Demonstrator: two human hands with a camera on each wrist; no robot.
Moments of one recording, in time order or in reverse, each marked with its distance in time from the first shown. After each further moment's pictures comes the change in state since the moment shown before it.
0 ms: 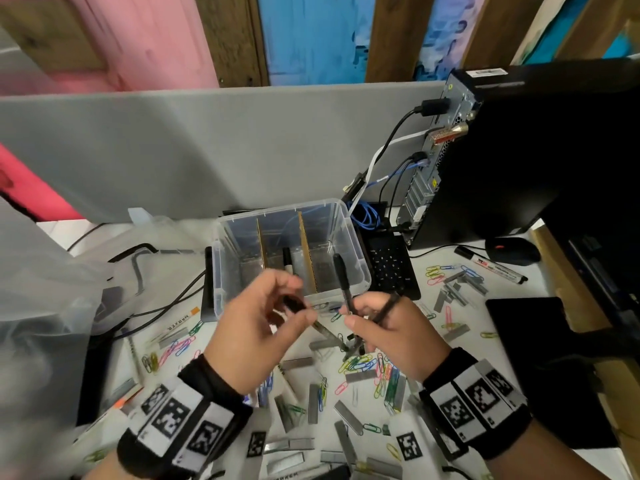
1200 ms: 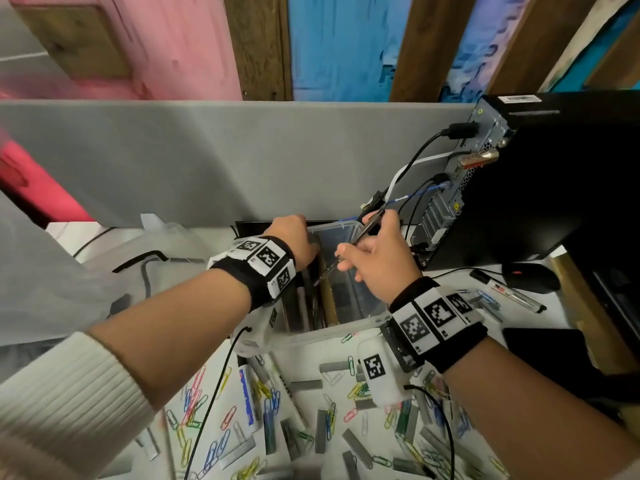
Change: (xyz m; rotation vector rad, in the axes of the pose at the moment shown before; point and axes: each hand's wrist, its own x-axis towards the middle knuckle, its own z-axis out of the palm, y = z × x) left_hand 0.164 -0.026 -0.007 0.814 -0.181 -0.388; right_hand 0.111 -0.045 0.000 0.079 0.309 -0.010
